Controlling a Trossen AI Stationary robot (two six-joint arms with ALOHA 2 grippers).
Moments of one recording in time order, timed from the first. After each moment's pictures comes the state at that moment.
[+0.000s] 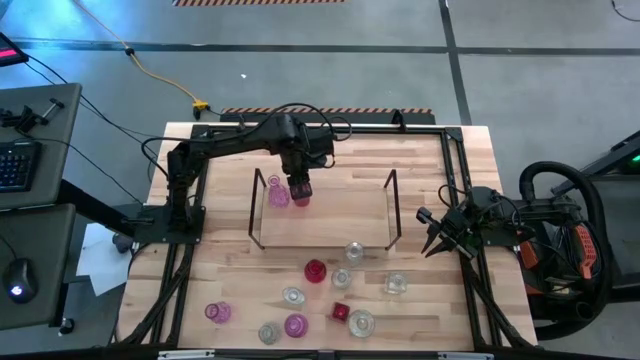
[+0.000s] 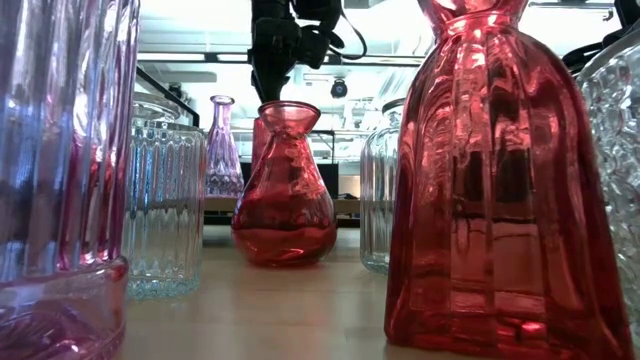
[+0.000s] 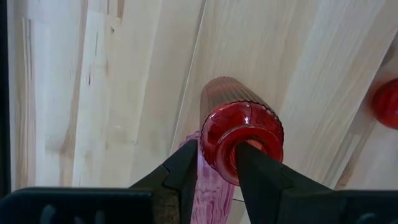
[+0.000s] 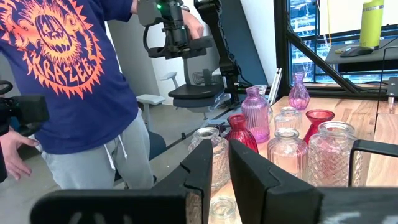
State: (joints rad) left arm 0.25 1.96 1.95 -1.46 -0.04 0.01; right arm 0.05 0.04 0.01 0.07 -0.71 0.18
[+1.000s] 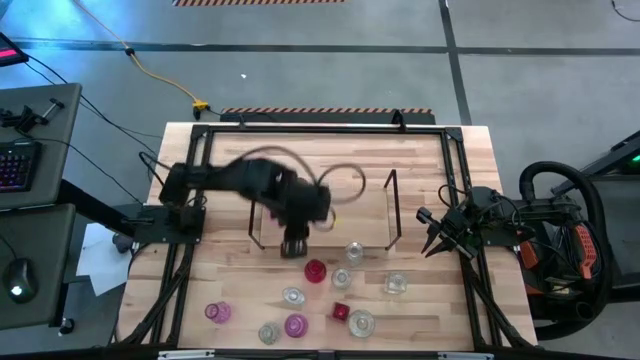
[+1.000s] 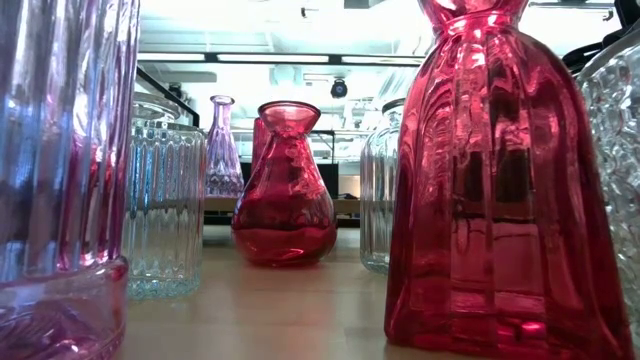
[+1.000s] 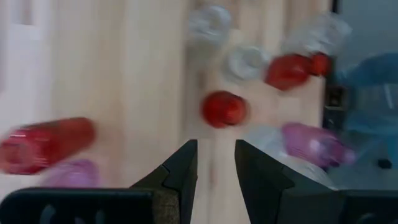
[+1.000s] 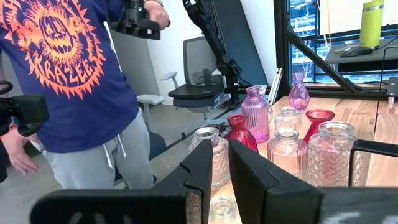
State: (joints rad) left arm -0.19 1.96 2.32 -1.57 0.04 -0.26; right arm 0.05 0.04 0.01 0.07 -0.71 0.18
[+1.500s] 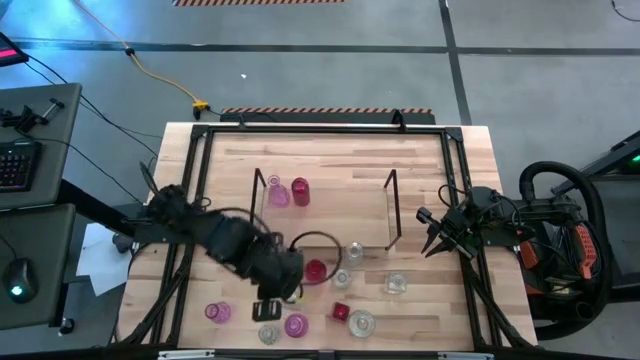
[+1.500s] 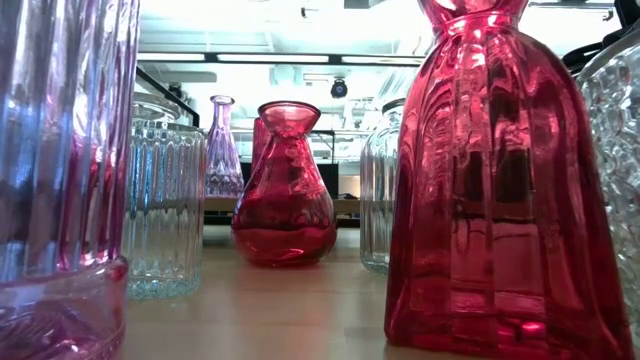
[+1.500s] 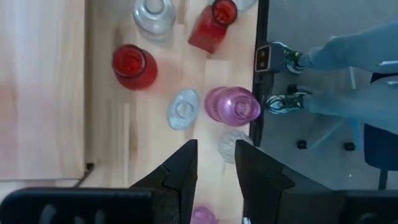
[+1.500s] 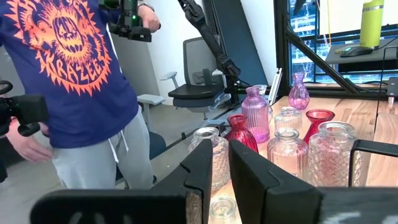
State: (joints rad) left arm -0.54 1.96 2.32 -1.57 -0.01 -0.61; right arm 0.05 0.04 0.01 0.07 -0.71 0.18
